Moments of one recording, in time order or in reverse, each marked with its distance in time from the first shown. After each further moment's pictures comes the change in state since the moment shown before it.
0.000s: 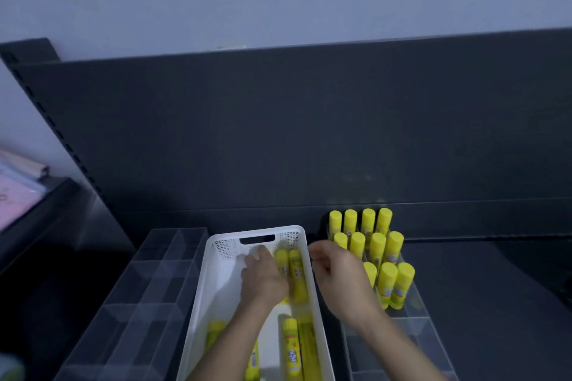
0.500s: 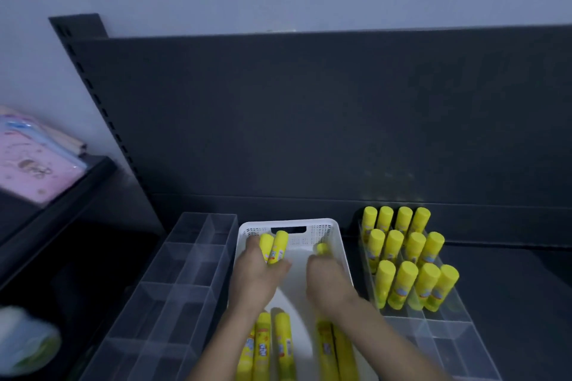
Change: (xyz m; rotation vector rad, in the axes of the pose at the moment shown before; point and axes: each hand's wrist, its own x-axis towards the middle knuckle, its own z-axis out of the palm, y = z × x) left_hand -0.016 -0.058 -0.047 -0.371 0.273 0.129; right_hand 0.024 -0.020 0.078 -0.608 -0.408 0.086
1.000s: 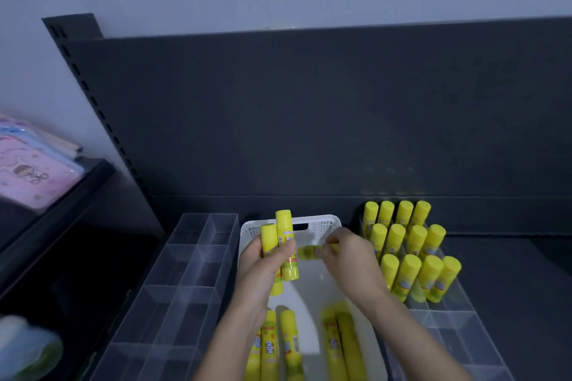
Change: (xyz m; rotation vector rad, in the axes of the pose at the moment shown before) left_hand -0.021 0.021 -0.015 -0.816 -0.234 -0.185; right_hand -0.015 0.018 -0.025 0.489 0.393 0.094
